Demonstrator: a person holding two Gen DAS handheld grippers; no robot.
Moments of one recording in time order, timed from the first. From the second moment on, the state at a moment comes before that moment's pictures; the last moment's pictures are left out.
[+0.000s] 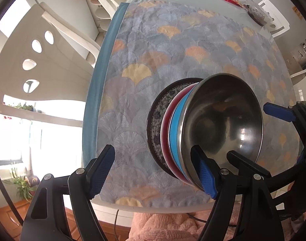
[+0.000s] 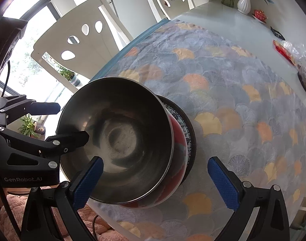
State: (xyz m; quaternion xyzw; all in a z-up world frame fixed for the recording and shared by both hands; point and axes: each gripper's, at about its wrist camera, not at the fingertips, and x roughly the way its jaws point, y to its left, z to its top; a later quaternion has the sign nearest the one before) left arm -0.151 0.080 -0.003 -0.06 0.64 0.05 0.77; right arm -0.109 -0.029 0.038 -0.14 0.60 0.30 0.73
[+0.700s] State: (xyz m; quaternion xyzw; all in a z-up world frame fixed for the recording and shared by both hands) left arm -0.144 0.073 -0.001 -0.05 0.63 0.05 0.78; right arm -0.105 -0.034 0.038 -0.12 0.60 0.30 0.73
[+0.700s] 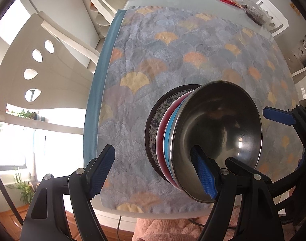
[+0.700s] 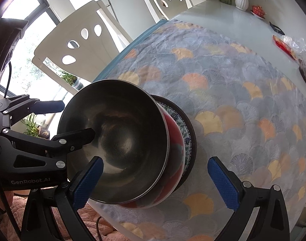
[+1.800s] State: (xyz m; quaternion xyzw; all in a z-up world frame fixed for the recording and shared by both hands) left arm -0.139 0.081 -0.005 -0.06 0.63 0.06 0.77; right arm -0.103 -0.034 0.035 -0.11 0.60 0.30 0.73
